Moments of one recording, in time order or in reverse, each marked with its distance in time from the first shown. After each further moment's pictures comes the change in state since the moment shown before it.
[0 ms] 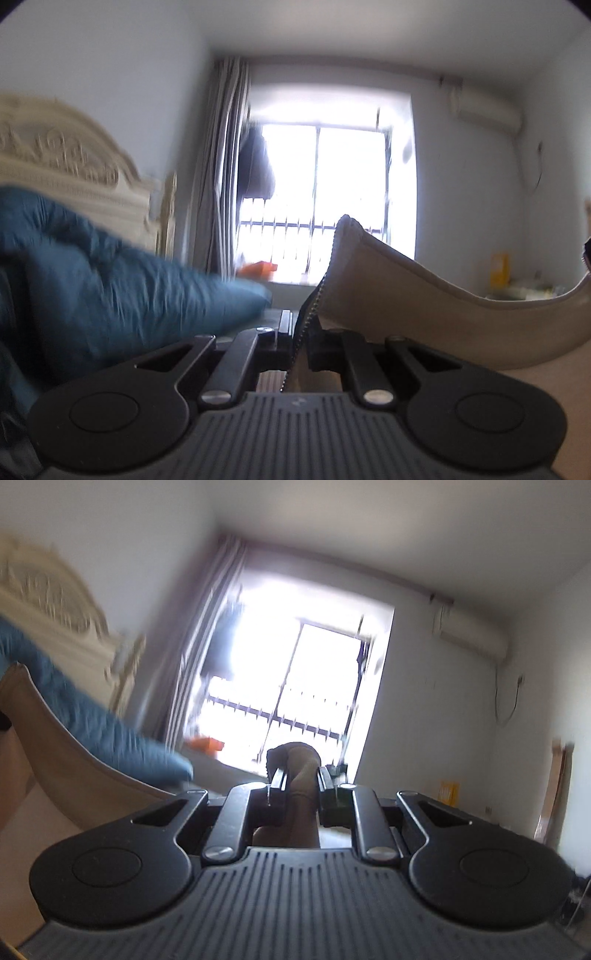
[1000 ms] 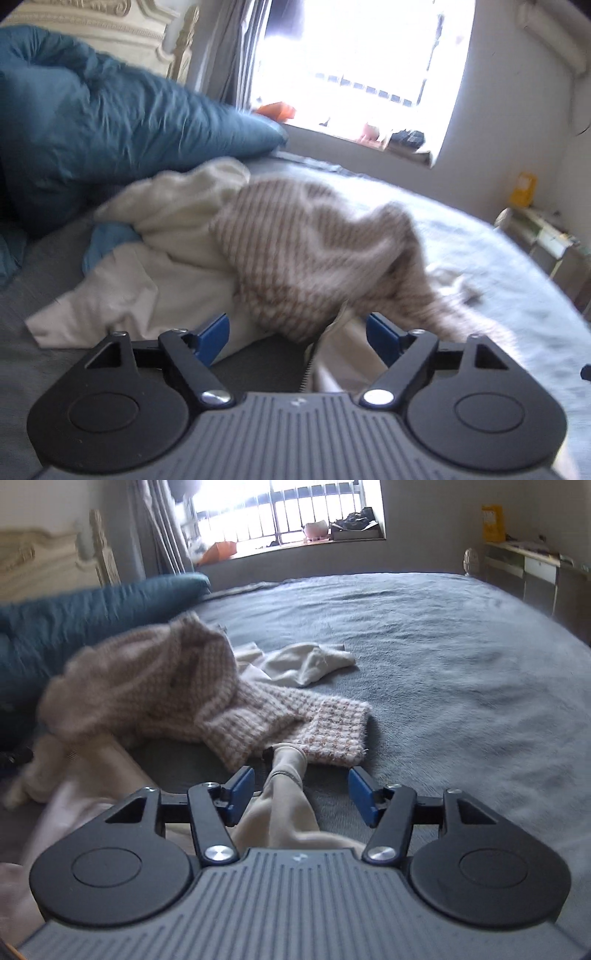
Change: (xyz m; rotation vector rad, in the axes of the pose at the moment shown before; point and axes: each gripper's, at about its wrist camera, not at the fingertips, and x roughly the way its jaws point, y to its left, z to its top) left arm 0.067 0.020 -0.074 -0.184 0.442 -0.024; right arm 0.068 -0.043 -0.150 0.492 0.700 0.236
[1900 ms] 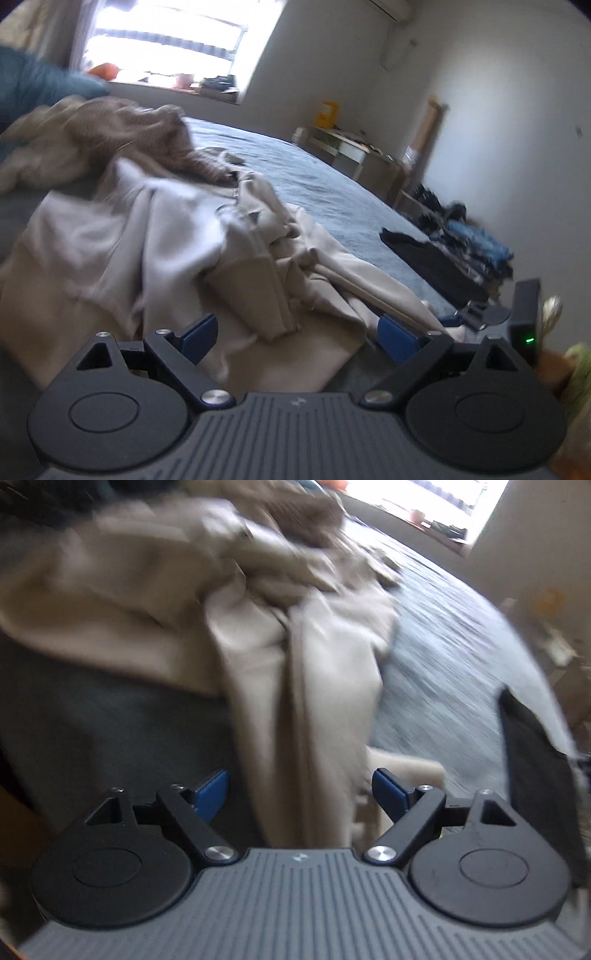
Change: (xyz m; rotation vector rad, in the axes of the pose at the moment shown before) left arm -0.272 -0.038 -0.226 0.146 0.171 -0.550; right arm -0.218 0.026 -0.301 -0.626 0.206 -0.176
